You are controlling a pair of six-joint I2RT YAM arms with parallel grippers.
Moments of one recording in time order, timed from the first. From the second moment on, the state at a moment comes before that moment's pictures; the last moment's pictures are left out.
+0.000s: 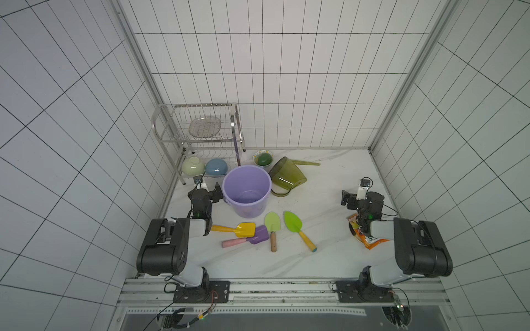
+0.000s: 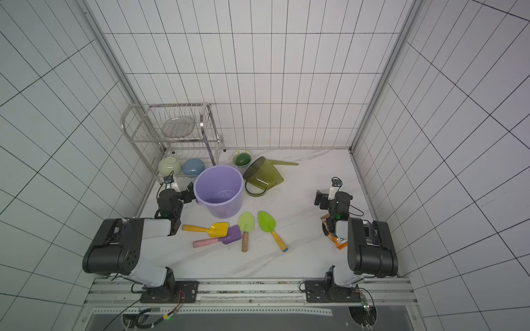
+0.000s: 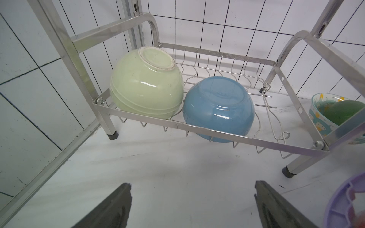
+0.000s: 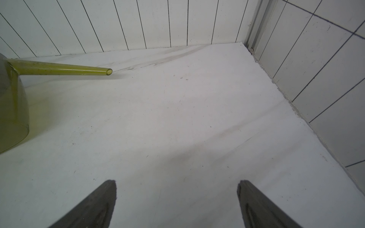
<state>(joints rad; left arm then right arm) 0.02 1.55 0.43 0.81 -0.17 -0.15 -0.03 1.53 0.40 0.73 -0.08 -0.01</state>
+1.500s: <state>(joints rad) 0.12 1.45 0.70 0.31 0.01 -0.13 0.36 1.12 0.77 -0.35 -0.12 0.10</state>
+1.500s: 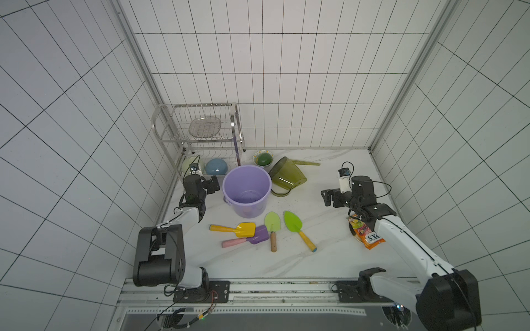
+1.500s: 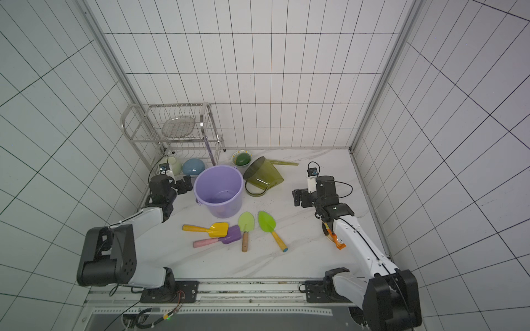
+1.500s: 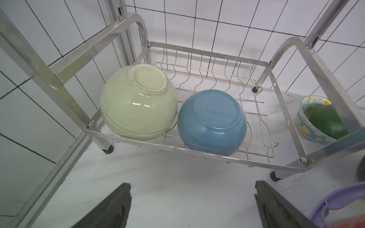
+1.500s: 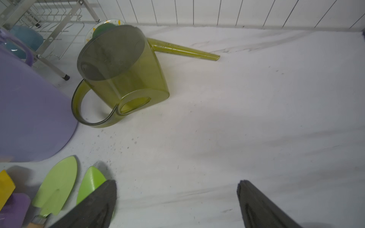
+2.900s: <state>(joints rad) 0.12 1.13 1.00 -0.62 0.37 0.11 0.90 1.43 0.77 -0.63 -0.04 0.43</state>
